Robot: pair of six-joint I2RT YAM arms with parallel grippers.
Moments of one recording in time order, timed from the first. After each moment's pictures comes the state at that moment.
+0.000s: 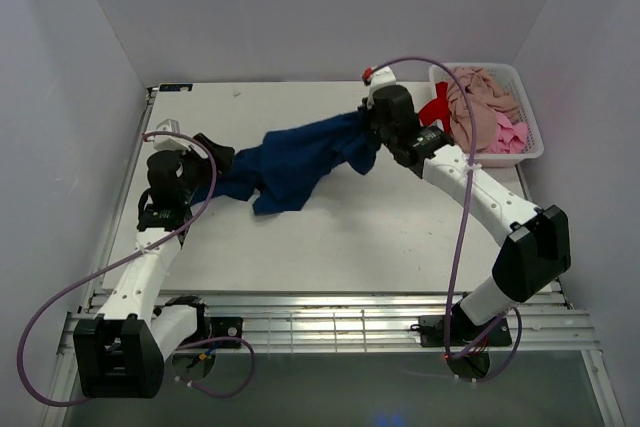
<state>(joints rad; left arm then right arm) -0.02 1.01 0.66 0.10 0.14 -0.56 0.60 1.56 1.49 -0.32 0.21 0.05</state>
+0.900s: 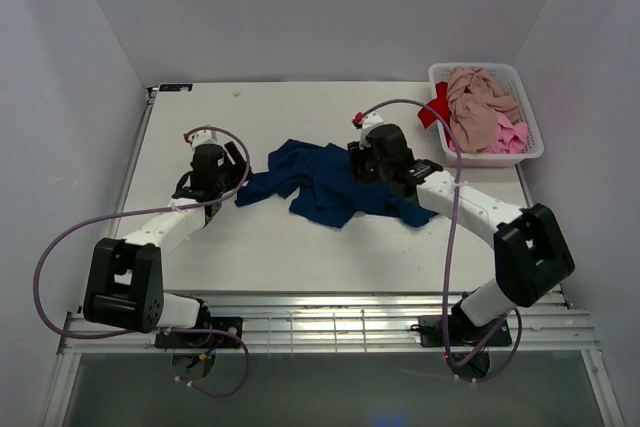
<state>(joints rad) -0.20 1.36 0.71 0.10 -0.15 -0.54 0.61 1.49 1.05 -0.13 0.07 0.12</state>
